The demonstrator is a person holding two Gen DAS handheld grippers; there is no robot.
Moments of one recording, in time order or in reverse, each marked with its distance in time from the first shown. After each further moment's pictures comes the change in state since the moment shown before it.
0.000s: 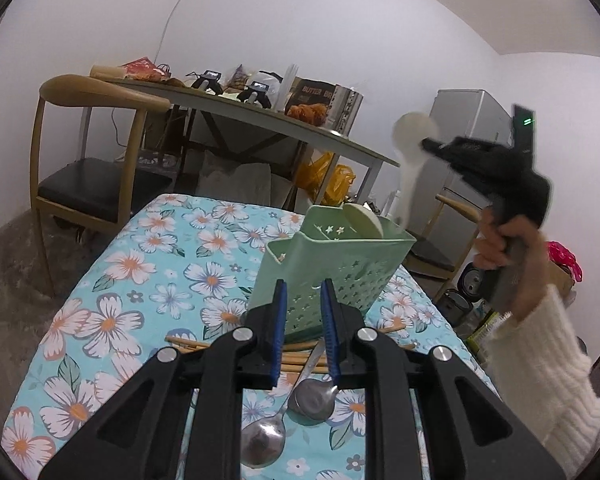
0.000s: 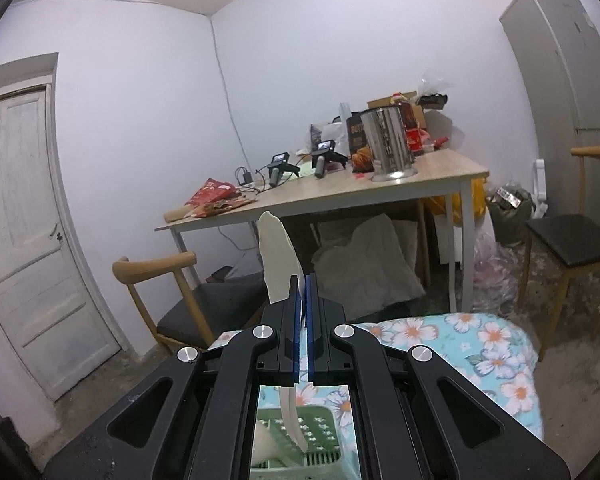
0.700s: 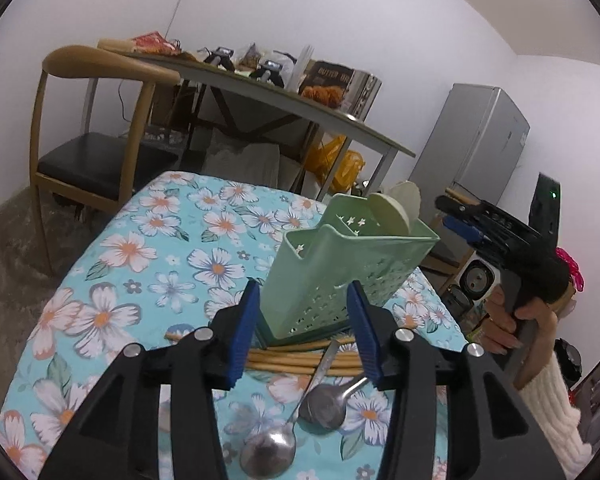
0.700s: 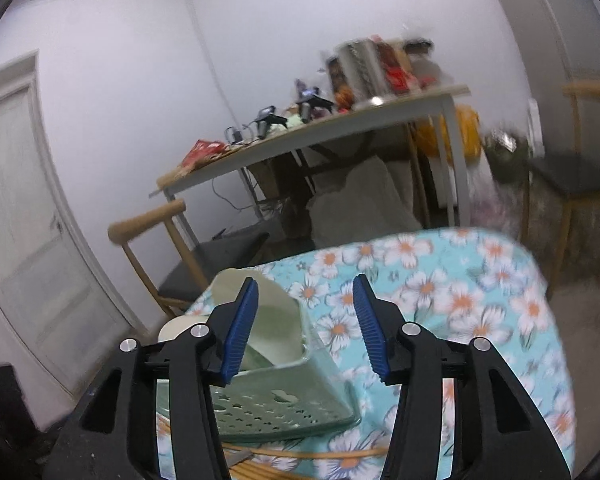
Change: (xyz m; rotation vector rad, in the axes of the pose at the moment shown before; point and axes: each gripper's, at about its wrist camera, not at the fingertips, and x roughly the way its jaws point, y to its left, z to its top) left arm 0.037 0.019 0.011 -0.064 0.081 0.006; right arm -0.005 -0.039 -0.055 0.137 0.188 0.024
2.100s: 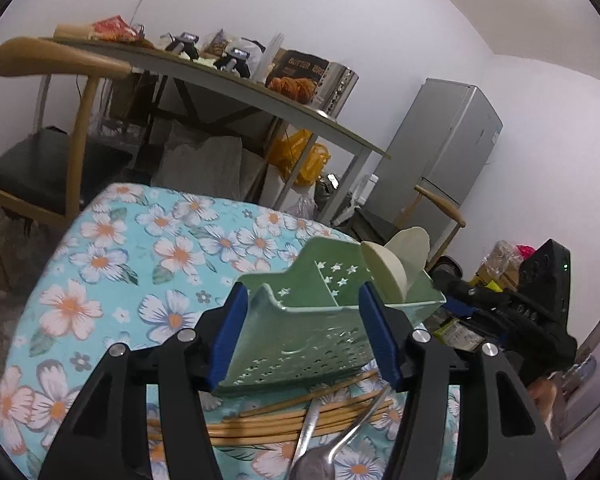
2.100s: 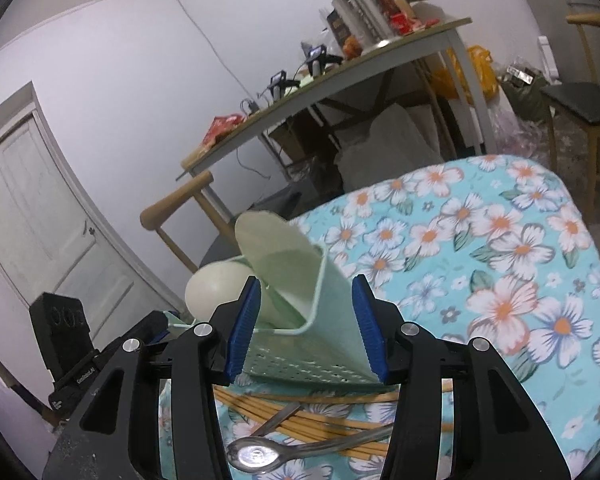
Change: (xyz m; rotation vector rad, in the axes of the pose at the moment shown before) left arm 0.049 0.010 0.049 0.014 0.027 -0.135; right arm -0.018 0.001 -0.027 0.098 0.091 0.115
